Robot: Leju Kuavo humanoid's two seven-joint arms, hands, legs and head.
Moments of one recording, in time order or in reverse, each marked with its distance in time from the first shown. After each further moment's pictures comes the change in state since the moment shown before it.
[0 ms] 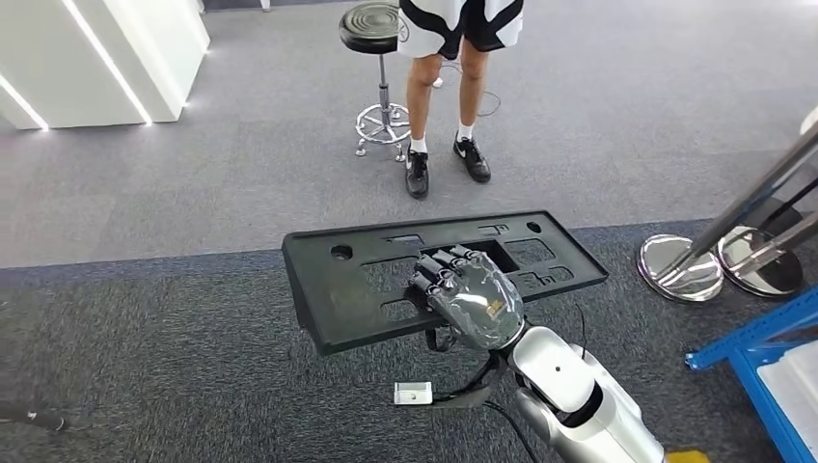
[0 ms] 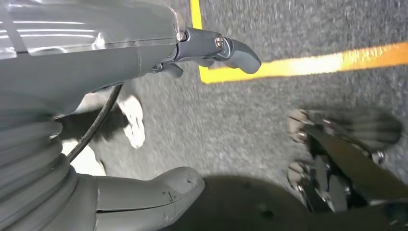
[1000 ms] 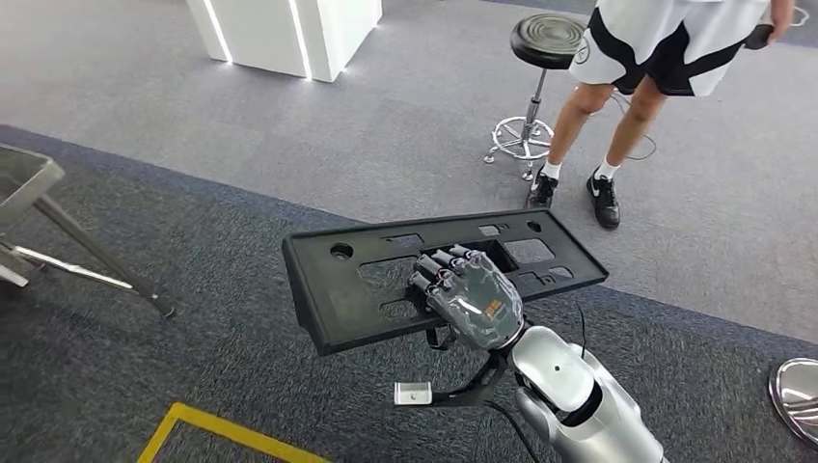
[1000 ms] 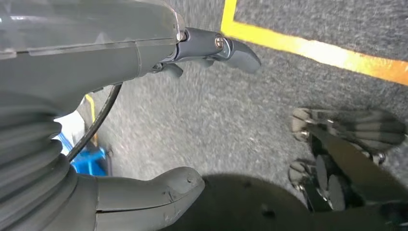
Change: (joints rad) left arm -0.001 -0.004 0.015 0.000 0.000 0.000 0.004; right arm -0.002 -0.002 0.000 0.003 0.008 0.000 0.000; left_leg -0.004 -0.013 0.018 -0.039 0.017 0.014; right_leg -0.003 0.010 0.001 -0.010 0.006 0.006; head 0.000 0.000
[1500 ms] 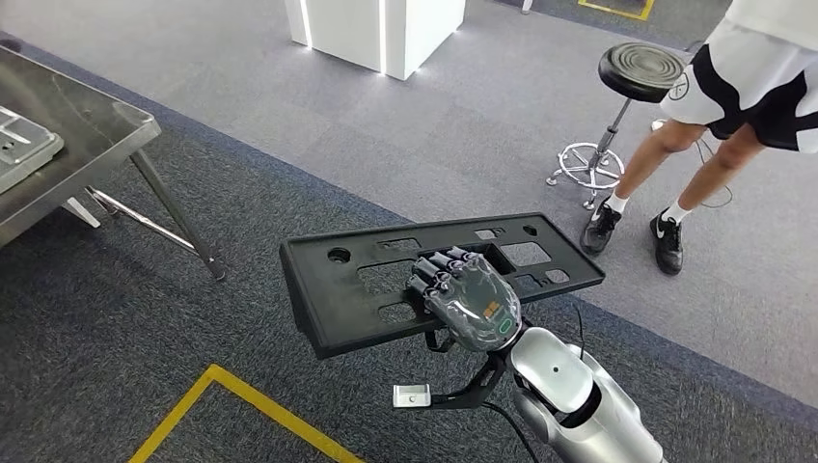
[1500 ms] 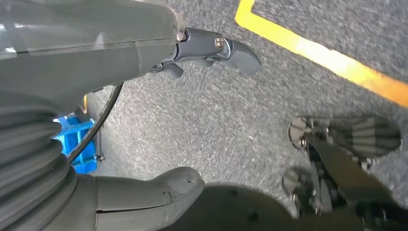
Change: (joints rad) left arm 0.000 -0.001 0.000 0.000 -0.014 0.005 -0.006; right arm -0.008 0.000 0.000 0.000 0.003 0.003 0.004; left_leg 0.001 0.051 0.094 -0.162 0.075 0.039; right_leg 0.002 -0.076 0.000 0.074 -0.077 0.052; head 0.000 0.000
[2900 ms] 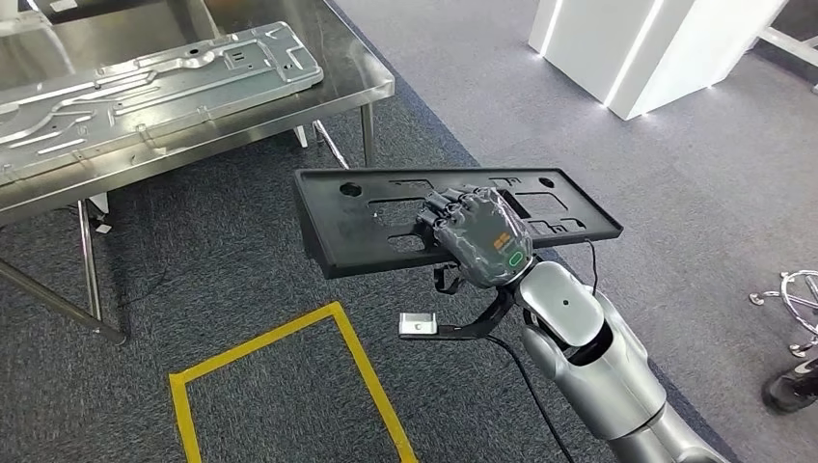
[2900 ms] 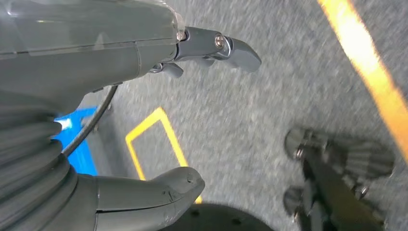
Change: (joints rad) left arm -0.011 -0.008 0.001 -0.002 0.003 0.037 0.005; right arm -0.194 -0.008 -0.056 0.041 -0.067 0.150 -0.012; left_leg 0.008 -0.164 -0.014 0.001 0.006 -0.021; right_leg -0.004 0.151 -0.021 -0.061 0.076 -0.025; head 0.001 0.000
